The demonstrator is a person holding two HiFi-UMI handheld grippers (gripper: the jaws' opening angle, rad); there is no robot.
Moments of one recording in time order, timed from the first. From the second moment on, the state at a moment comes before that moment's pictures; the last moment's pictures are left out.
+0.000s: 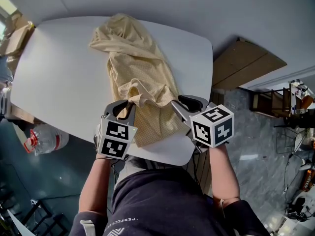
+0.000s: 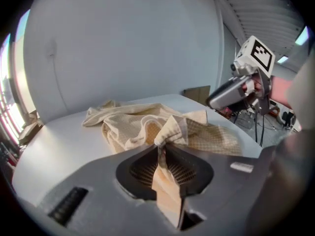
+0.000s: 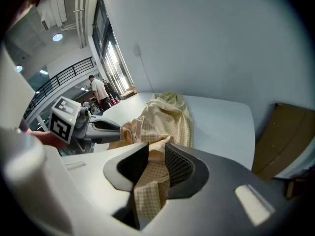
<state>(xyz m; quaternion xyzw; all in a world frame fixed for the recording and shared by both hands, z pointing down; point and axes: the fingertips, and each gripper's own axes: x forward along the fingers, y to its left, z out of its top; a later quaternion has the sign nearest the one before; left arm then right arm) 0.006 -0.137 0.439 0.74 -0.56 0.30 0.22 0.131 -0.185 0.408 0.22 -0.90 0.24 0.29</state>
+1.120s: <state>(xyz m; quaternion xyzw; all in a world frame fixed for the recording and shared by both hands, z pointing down) 0.087 -0.043 0.464 0.82 -0.36 0.36 0.26 0.153 -0.109 0.441 0.04 -0.91 0.11 0.39</state>
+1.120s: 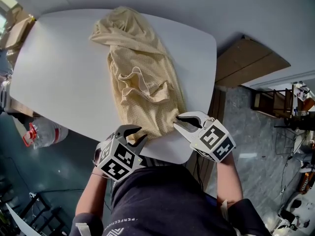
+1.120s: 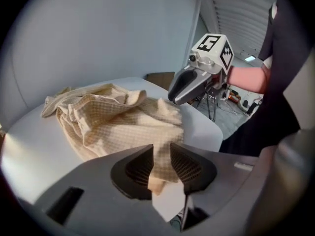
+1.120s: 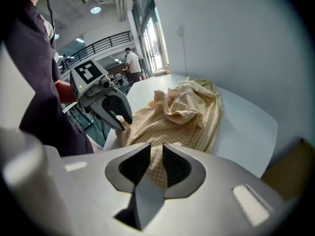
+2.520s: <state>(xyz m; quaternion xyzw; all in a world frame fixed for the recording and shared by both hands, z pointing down) 0.086 -0.035 0.496 0.80 -0.35 0.44 0.23 0.160 -0.095 0.490 -0.05 -0.86 -0.01 0.51</state>
